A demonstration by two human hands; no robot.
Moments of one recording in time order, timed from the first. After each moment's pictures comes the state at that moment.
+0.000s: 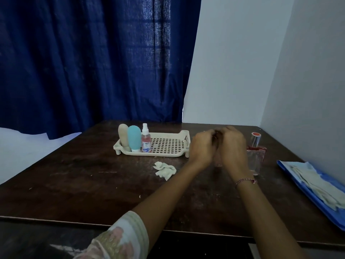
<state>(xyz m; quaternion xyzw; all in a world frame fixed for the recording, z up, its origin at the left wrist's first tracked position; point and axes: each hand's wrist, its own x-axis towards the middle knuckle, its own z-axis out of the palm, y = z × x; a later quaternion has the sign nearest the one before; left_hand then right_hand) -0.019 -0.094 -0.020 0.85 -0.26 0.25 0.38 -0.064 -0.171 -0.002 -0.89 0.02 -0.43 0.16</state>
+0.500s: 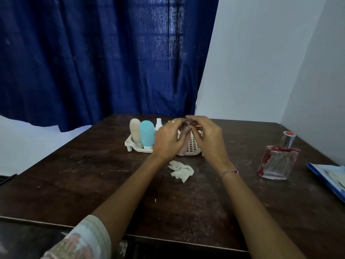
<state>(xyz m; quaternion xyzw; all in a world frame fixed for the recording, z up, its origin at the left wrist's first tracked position) 0.039 0.038 -0.034 0.80 -0.30 0.39 0.35 -0.006 -0.093 -0.015 -0.81 -0.20 -0.44 0.32</state>
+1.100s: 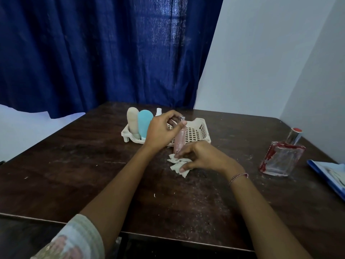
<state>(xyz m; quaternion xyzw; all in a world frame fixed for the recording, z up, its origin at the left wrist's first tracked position) 0.057 0.057 -0.041 0.79 -0.26 0.27 0.48 -0.005 -0.101 -0.041 -0.93 -0.28 0.01 0.23</state>
